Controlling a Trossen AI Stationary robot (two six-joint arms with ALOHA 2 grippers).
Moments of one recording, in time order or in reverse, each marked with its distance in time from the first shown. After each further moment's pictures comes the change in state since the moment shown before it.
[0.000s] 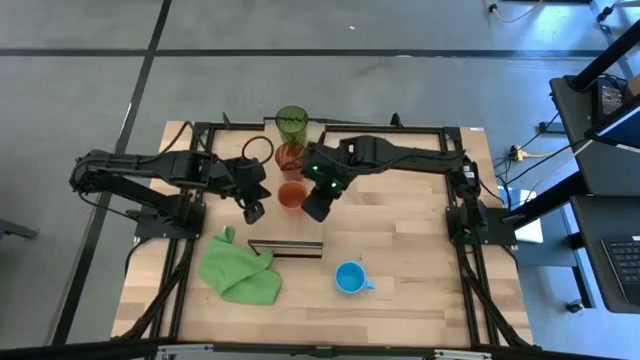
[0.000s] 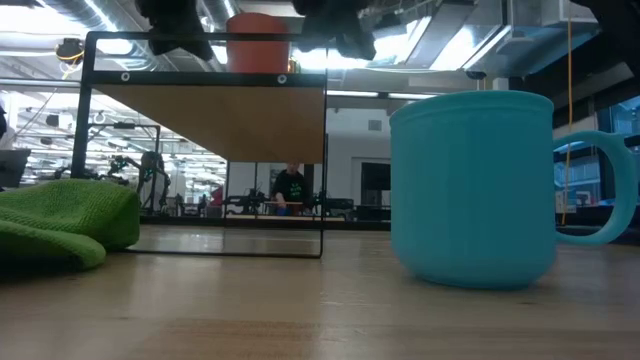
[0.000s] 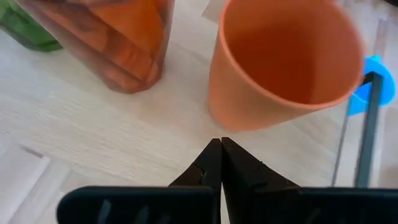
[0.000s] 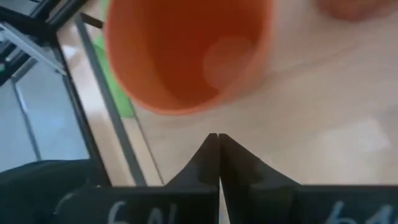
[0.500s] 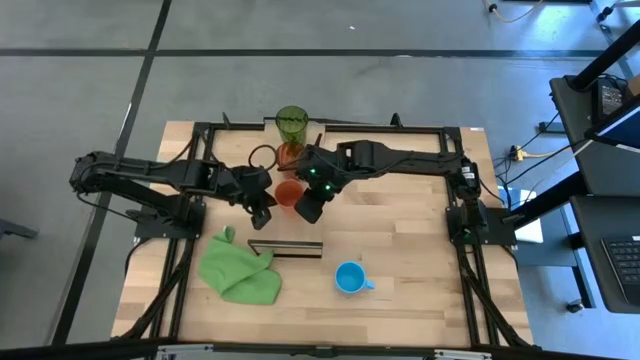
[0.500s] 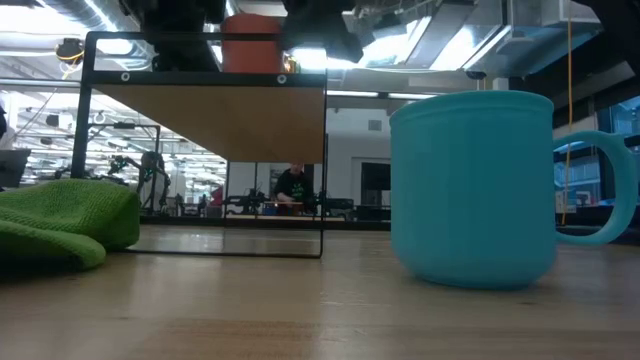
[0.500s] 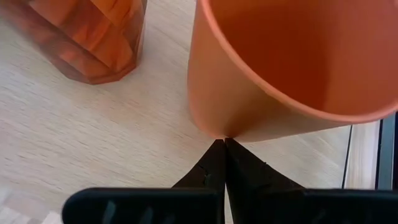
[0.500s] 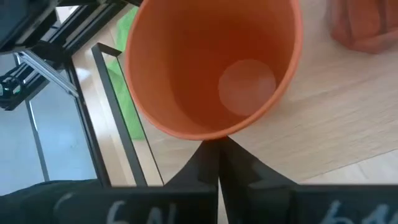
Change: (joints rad) left arm 0.000 0.001 -0.165 0.224 0.055 -0.061; right arm 0.011 0.000 -0.045 0.143 0.018 0.042
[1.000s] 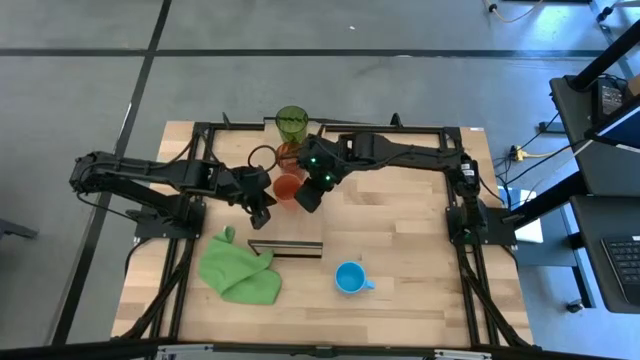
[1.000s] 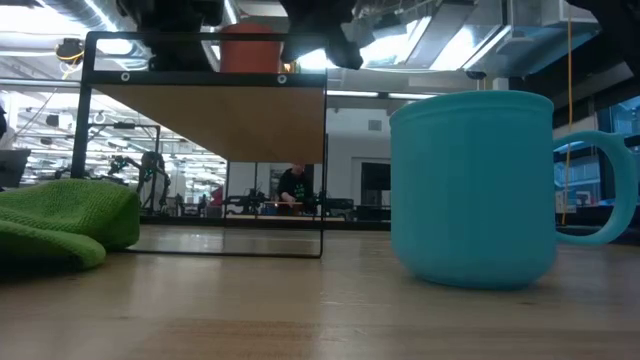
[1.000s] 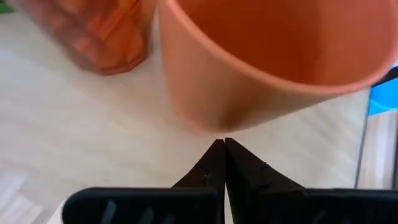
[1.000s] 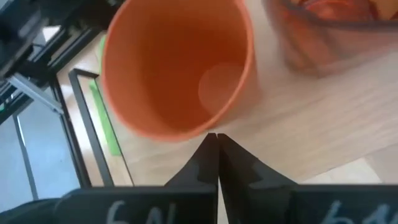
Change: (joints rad) left arm 0.000 -0.003 0.000 -0.032 -0.017 0.001; right arm -0.043 0.000 0.000 0.004 0.027 -0.021
